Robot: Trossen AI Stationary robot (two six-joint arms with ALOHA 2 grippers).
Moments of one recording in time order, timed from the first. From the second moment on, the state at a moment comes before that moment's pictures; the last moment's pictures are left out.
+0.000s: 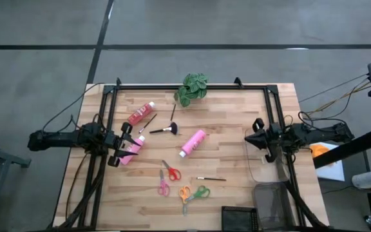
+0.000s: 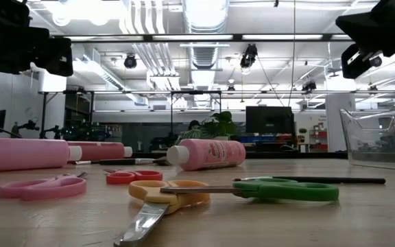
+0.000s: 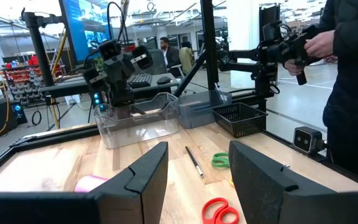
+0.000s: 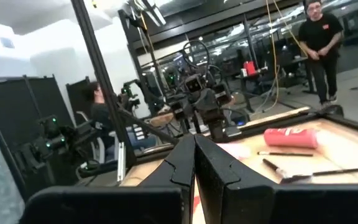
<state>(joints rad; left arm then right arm) -0.01 0.03 0.00 0.06 0.30 0.12 0.18 0.04 0.02 0.24 0.11 0.31</state>
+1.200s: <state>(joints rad) -0.01 0.03 0.00 0.06 0.30 0.12 0.04 1.43 1.16 -0.39 -0.21 -0.35</state>
